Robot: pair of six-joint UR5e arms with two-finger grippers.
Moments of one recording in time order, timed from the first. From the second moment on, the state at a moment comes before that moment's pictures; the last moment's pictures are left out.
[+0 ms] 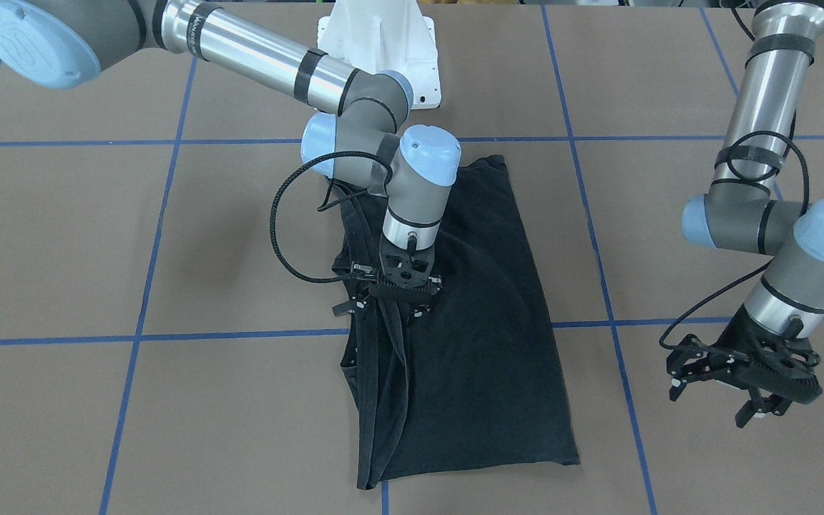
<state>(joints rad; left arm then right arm) -1.06 -2.11 -1.05 -2.58 -1.96 -0.46 0.50 -0.48 1.02 -1.46 1.46 1.32</state>
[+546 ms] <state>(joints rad) -1.06 -2.11 -1.05 -2.58 -1.96 -0.49 0.50 -0.44 0.99 -1.50 1.46 1.31</state>
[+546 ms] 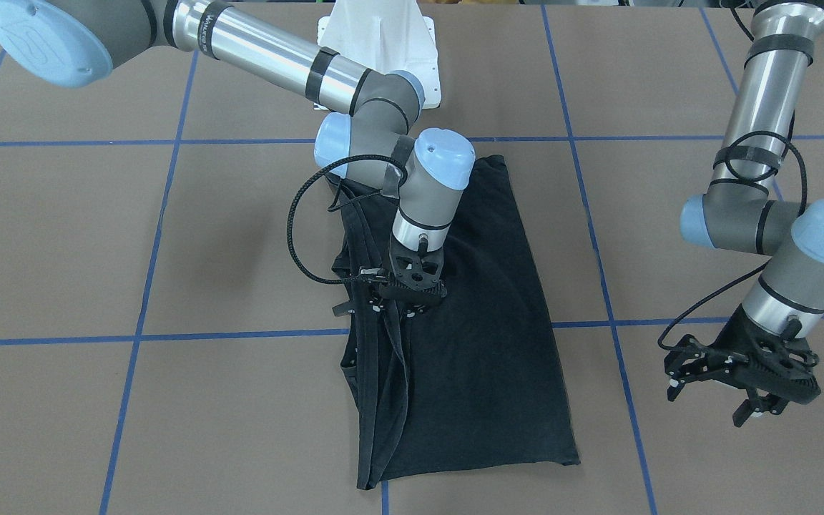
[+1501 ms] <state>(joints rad) -1.06 -2.11 -1.05 -2.58 -1.96 -0.49 0.52 -0.52 1.12 -1.52 1.46 1.20</state>
